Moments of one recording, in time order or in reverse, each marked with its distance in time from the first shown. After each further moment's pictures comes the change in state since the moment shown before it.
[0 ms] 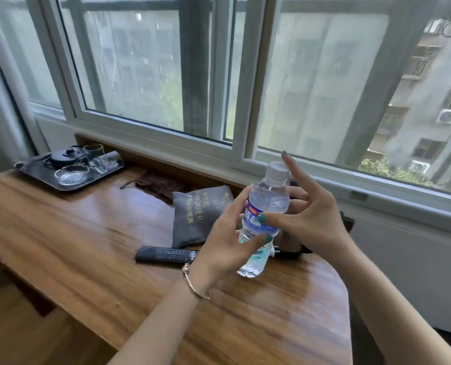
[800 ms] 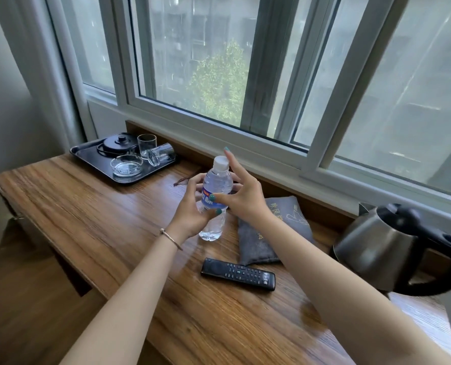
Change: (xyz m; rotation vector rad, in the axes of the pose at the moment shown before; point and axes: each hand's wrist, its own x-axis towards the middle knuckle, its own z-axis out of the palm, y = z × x) left_hand 0.040 -0.145 -0.242 0.197 0.273 -0.215; right_hand 0.153 0.056 0.271 0.018 -0.172 0.007
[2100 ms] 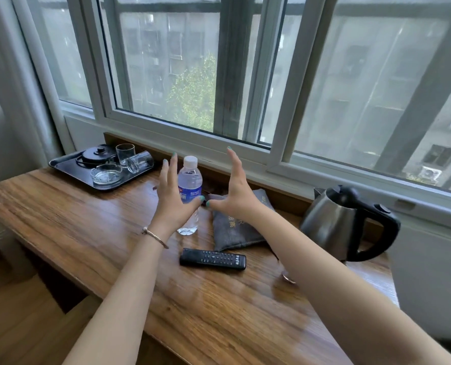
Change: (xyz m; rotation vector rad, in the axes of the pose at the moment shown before) left_hand -0.035 0.063 0.011 0.270 0.147 0.147; right_hand -0.047 -0.032 -0.048 -0.198 -0.037 0.094
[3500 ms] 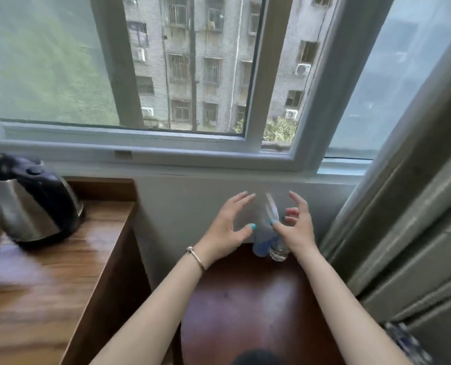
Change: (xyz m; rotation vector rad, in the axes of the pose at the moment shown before) left_hand -0.254 0.418 0.511 -0.421 -0.868 0.298; right_hand -0.478 0.286 -0.496 -0.012 0.862 0.672
